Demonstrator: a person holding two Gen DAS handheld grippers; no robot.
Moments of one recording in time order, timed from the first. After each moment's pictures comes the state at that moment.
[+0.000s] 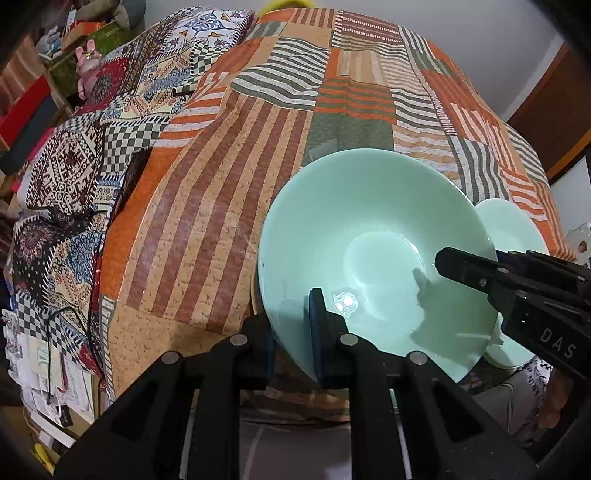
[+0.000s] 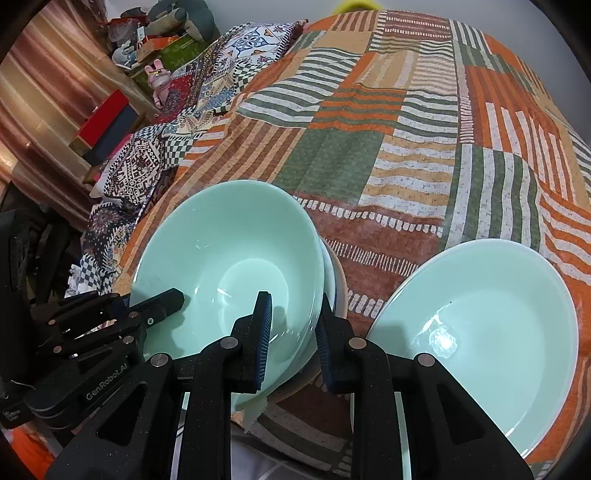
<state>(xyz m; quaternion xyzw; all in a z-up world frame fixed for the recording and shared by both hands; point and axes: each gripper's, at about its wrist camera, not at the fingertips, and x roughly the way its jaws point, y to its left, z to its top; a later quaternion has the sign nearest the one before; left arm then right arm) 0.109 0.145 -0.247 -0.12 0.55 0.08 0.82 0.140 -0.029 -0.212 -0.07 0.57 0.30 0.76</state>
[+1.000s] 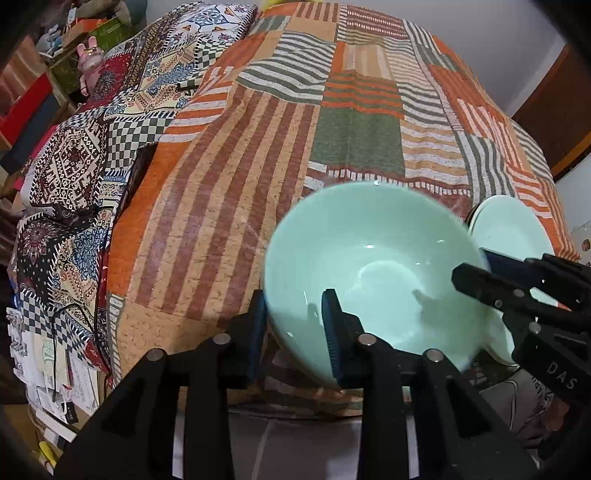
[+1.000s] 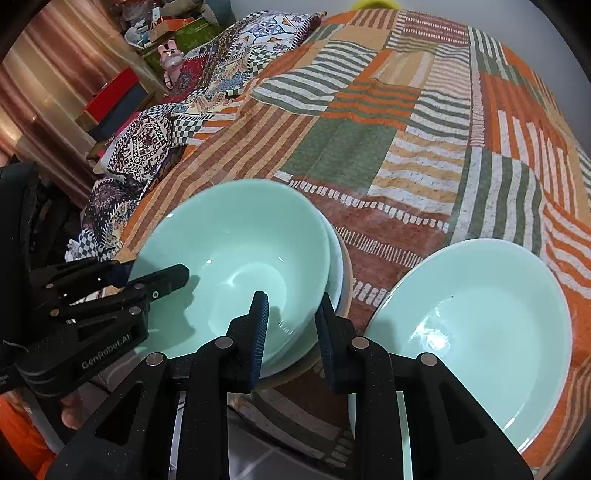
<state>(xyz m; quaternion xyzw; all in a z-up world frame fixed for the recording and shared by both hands) 0.106 0.151 -0.245 -0.13 0.56 0.08 0.82 0.129 -0.025 -0.206 -0.12 0.57 0.31 0.75</state>
